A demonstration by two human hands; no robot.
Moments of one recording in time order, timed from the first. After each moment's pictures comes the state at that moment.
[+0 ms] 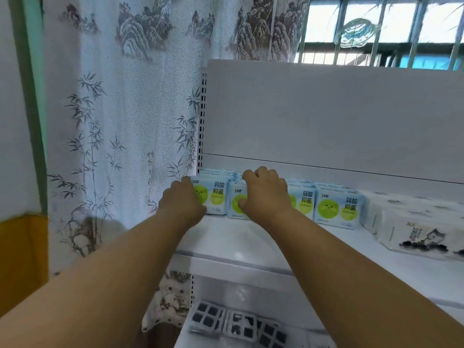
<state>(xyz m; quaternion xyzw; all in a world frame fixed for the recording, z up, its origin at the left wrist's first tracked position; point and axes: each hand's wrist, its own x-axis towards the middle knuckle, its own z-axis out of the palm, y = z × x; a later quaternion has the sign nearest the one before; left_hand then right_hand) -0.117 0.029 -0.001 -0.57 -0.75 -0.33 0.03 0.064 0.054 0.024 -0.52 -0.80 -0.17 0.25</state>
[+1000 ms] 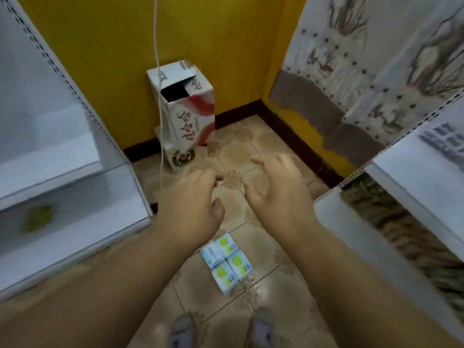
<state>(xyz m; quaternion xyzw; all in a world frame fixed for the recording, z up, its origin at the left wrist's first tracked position) -0.237 -0.535 -0.380 -0.34 -0.91 -0.23 -0.07 -0.152 -0.387 -0.365 -0.20 -0.93 0.27 0.18</state>
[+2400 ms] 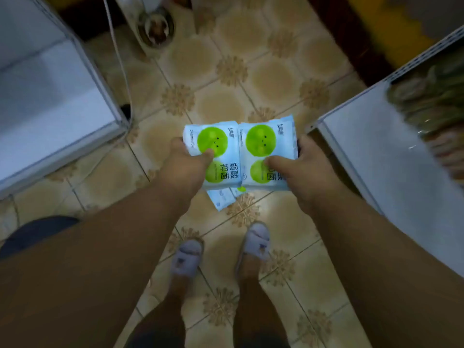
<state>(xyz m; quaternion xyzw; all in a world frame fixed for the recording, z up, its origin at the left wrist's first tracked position) -0.200 -0.523 -0.703 0.12 -0.78 -0.51 -0.33 -0.090 -0.355 -0.689 -0.45 -0.67 0.59 -0.01</state>
